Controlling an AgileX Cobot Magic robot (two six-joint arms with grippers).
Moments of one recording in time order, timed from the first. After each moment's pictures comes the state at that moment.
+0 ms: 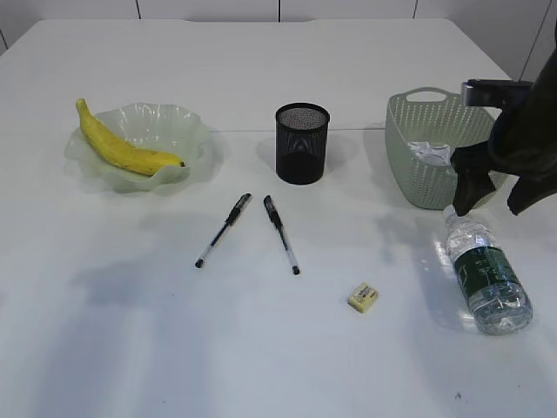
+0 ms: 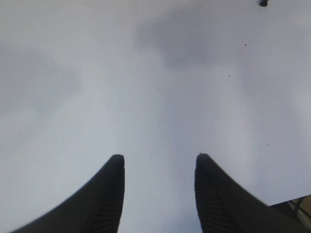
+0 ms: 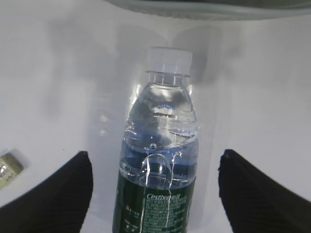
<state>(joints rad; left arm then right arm) -0.11 1.31 -0.97 -0.14 0.98 0.05 0.00 1.91 -1.45 0.11 1.03 -0.11</state>
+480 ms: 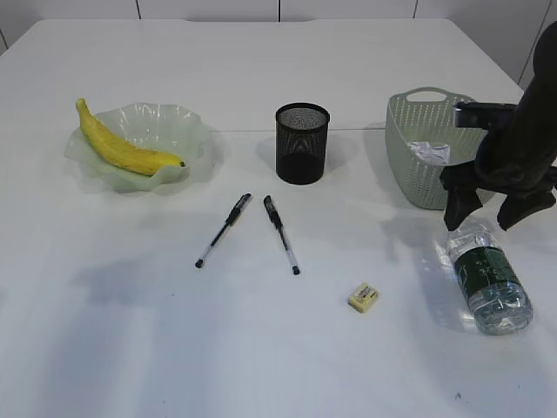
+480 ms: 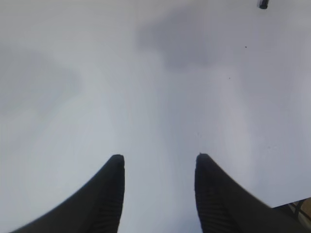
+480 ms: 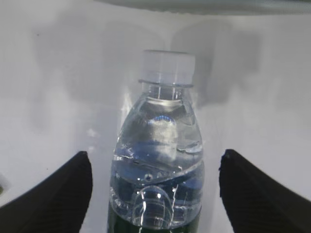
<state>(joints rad) -0.11 1.31 -0.97 -0.14 0.98 0.05 0.00 1.99 -1.45 0.11 0.98 -0.10</state>
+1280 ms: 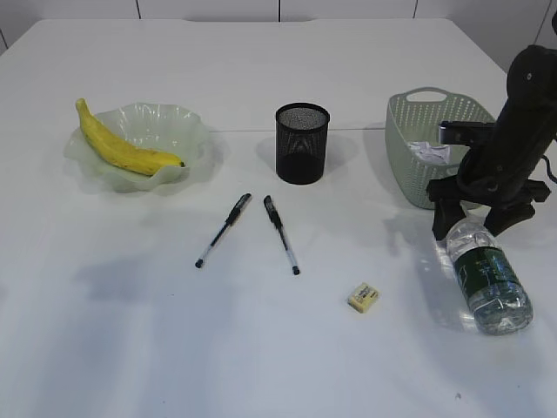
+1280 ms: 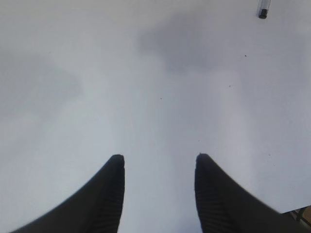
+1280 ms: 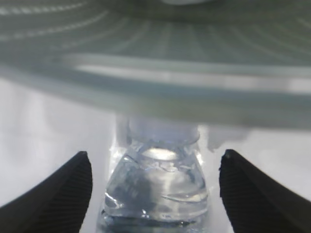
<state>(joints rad) -0.11 1.31 -0.97 -0.14 0.95 0.05 0.00 2.13 -1.53 0.11 0.96 -0.09</state>
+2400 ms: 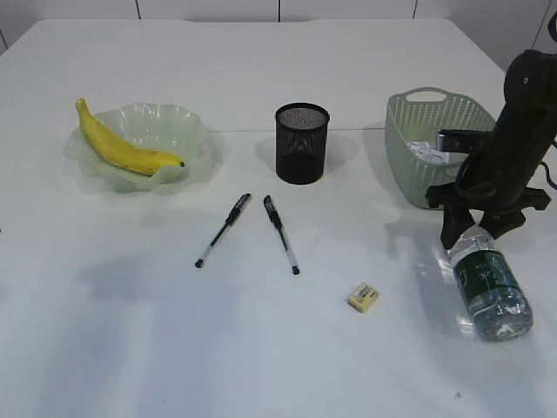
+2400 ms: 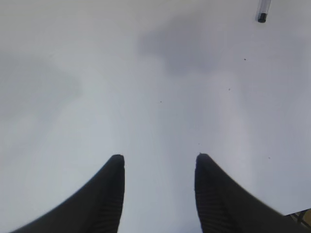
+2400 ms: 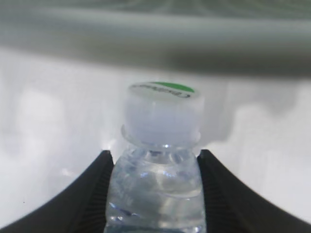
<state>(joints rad) -0.11 1.31 -0.97 -0.14 0.94 0.05 0.00 2.14 -1.53 0.11 1.01 -0.08</state>
